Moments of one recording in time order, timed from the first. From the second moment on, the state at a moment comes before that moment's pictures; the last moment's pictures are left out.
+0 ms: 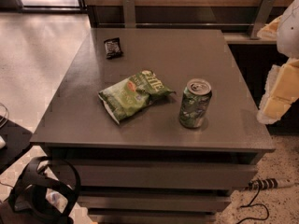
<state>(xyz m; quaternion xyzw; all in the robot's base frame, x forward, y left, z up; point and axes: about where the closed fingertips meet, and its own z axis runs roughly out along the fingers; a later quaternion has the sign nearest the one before) 0.438 -0.215 0.984 -0.60 0.78 -0.04 0.17</state>
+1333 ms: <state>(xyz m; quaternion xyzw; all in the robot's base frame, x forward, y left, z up) 0.440 -0.234 0.919 -0.55 0.79 0.07 0.27</state>
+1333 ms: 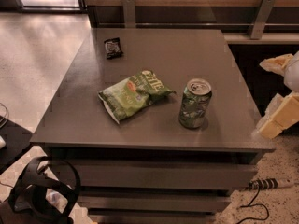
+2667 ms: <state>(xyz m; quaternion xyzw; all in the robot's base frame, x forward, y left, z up) 0.462 -0.187 0.911 -0.43 0.66 0.29 0.54</state>
